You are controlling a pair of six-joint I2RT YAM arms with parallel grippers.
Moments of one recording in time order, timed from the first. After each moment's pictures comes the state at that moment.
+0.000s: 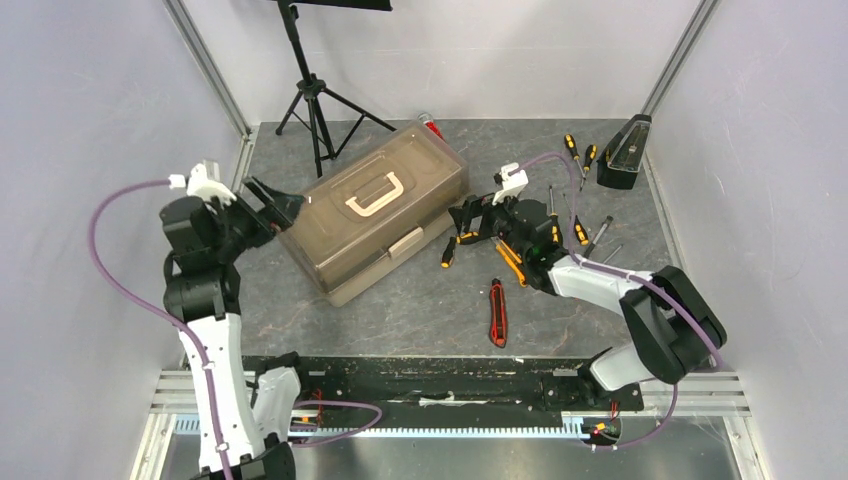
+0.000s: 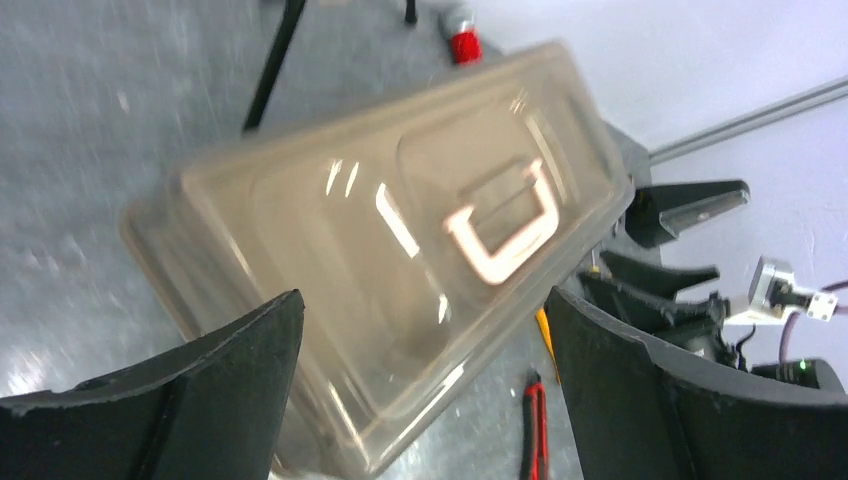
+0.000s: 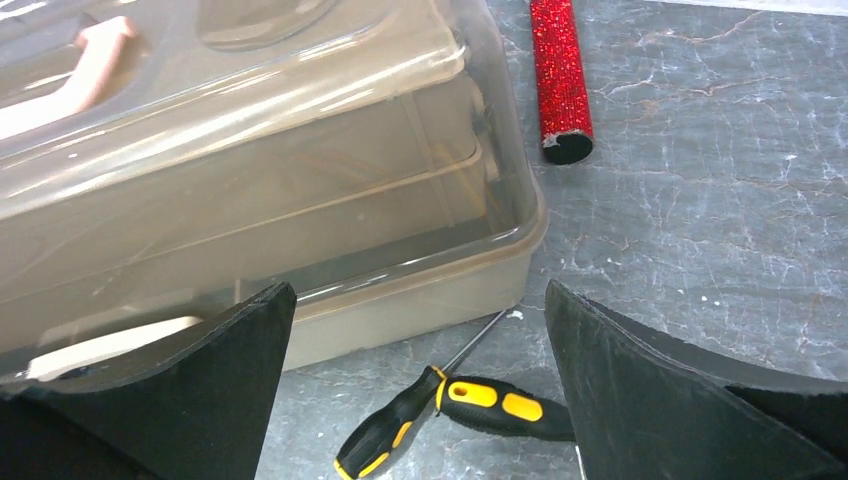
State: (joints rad) left arm 0.29 0.76 1.01 -0.66 0.47 -0.52; right arm 0.56 1.49 0.68 0.68 0.02 0.21
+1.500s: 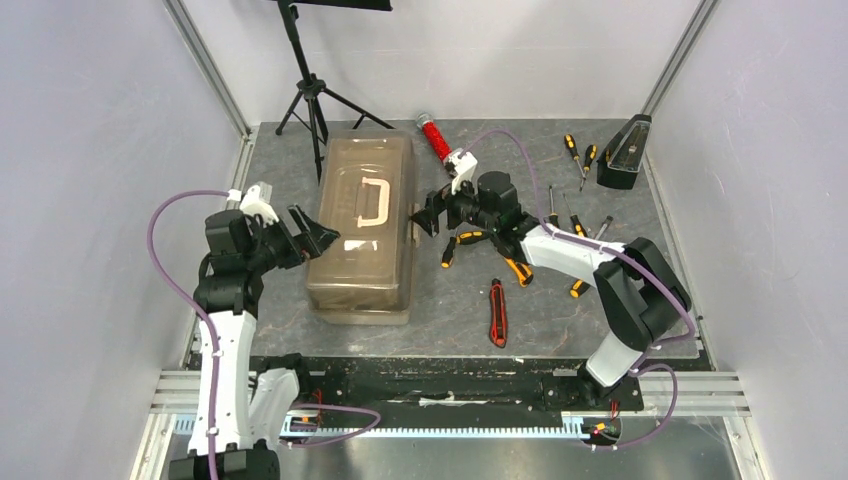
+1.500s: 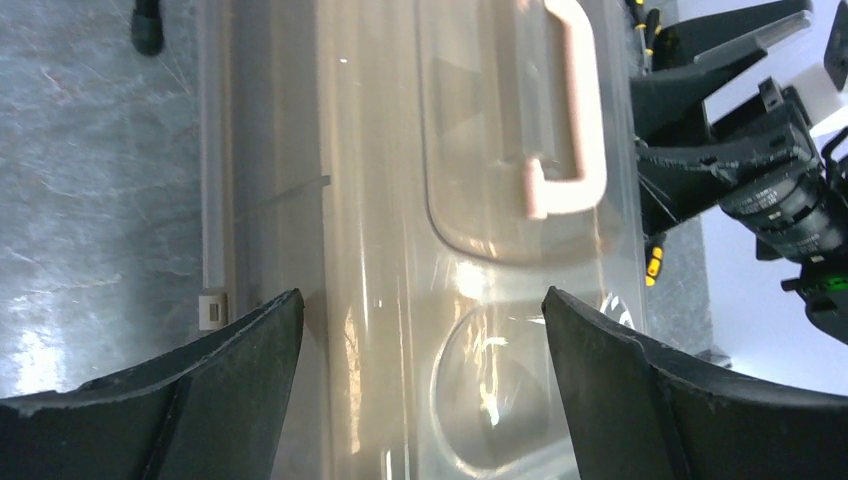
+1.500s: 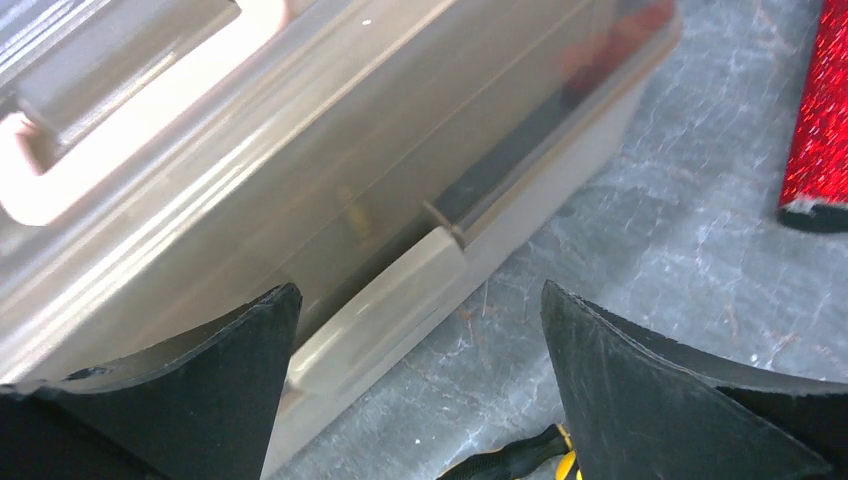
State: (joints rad) left arm 0.15 0.78 0.83 -0.59 0.54 -0.39; right arm 0.62 1.67 0.97 0.44 -0.31 0.17
